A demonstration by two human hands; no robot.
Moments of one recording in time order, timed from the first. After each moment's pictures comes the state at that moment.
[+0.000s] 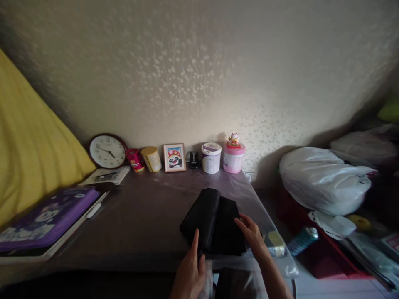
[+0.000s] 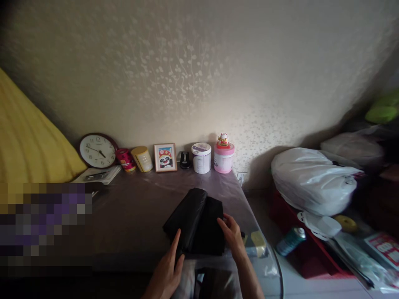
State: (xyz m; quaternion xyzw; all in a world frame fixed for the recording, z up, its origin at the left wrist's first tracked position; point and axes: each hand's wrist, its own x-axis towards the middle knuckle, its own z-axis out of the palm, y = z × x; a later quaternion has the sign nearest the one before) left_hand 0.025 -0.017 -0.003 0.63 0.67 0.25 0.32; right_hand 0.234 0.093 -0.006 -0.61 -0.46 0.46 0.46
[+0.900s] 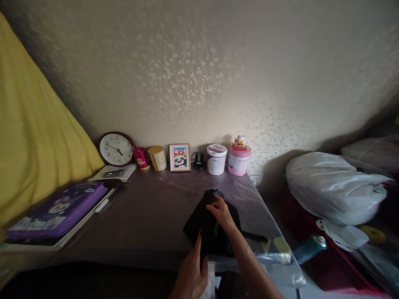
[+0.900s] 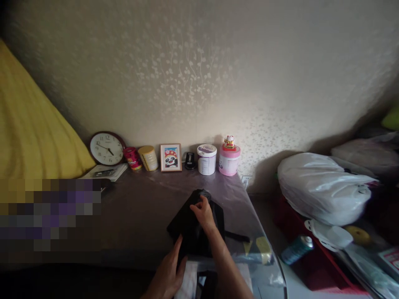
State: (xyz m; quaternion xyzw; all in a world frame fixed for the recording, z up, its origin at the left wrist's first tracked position) left_hand 0.018 -0.015 -0.022 0.65 0.65 0.27 0.30; right_hand 0.126 0.141 0.022 -0.53 -0.59 0.44 0.42
